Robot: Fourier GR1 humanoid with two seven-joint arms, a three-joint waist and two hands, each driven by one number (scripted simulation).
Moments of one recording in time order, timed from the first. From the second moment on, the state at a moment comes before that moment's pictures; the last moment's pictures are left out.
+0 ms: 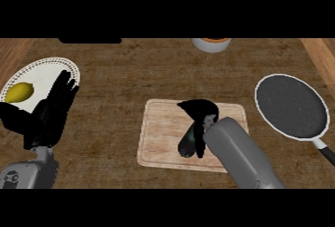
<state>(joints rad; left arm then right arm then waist) -0.16 0.21 0.05 -1.59 0.15 0.10 0.22 -0.65 -0.03 0.38 -0.95 0.74 0.59 0.44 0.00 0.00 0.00</state>
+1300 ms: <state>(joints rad) -0.14 0.19 0.08 -1.59 0.13 0.10 0.23 -0.42 -0.14 0.49 -1.23 0.88 0.30 0.24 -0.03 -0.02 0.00</state>
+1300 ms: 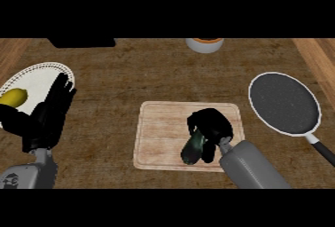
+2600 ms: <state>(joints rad) -0.17 0.18 0.07 -1.60 0.11 0.09 0.25 -0.11 -0.52 0.00 -2.15 0.80 0.26 0.26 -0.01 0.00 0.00</state>
